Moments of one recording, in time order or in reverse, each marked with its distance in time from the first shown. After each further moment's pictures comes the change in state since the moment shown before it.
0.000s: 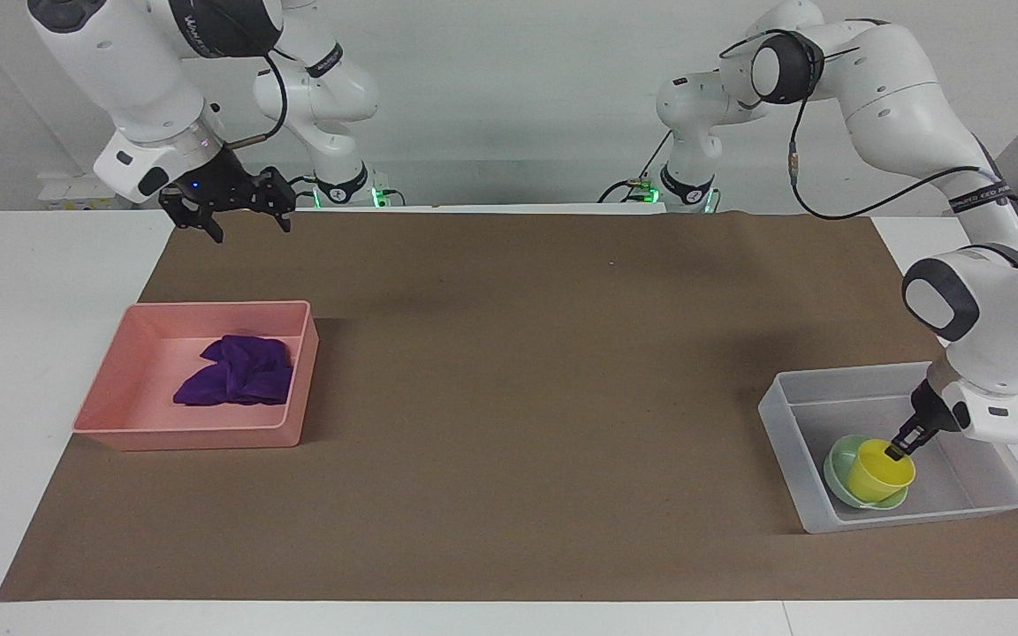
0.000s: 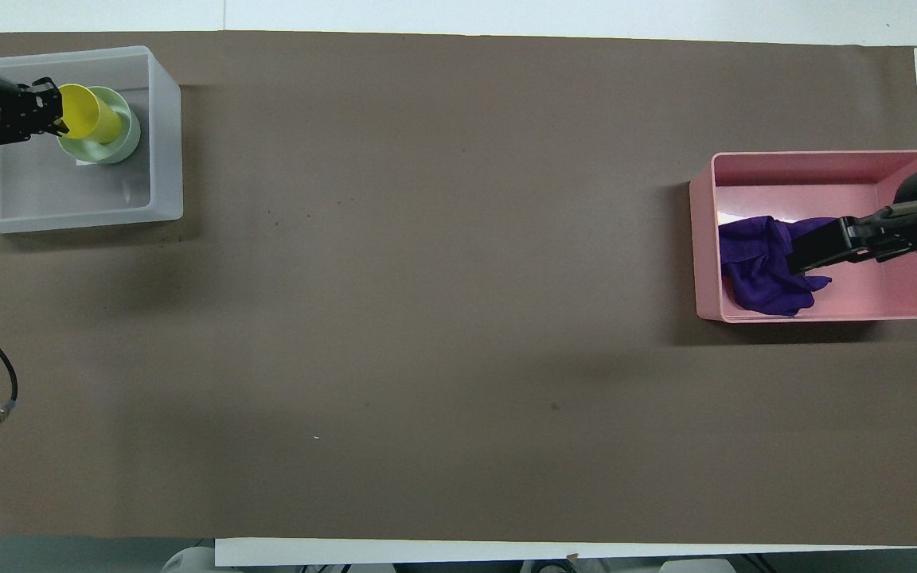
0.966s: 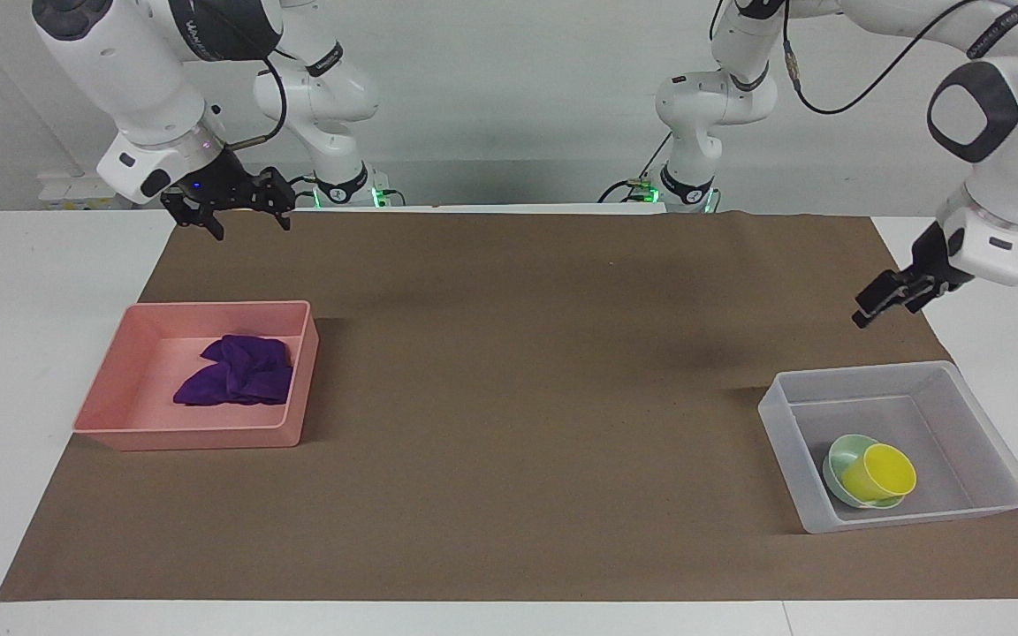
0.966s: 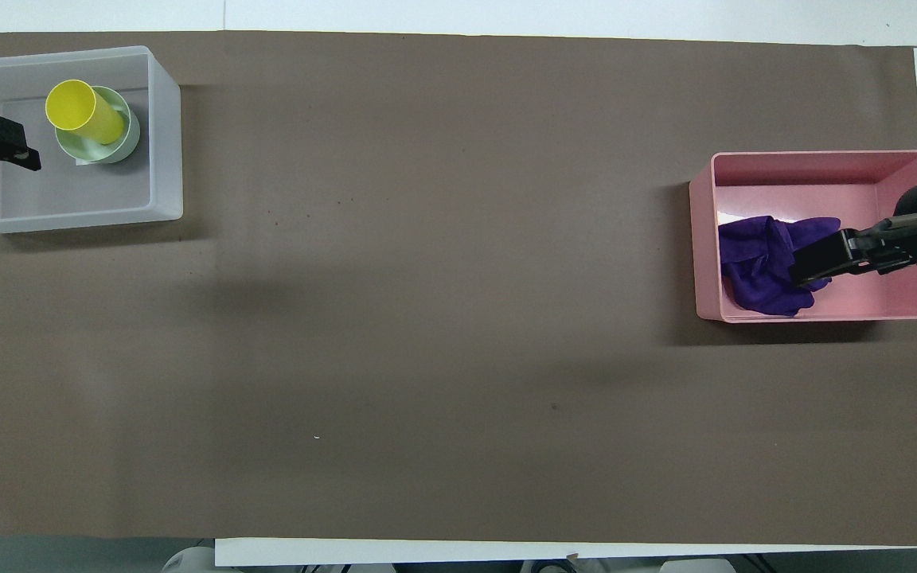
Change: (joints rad) left arm -0.113 -0.519 -0.018 -0.151 0.001 -0.484 0.229; right arm -0.008 -0.020 -0.002 -0.037 -0.009 -0.001 0.000
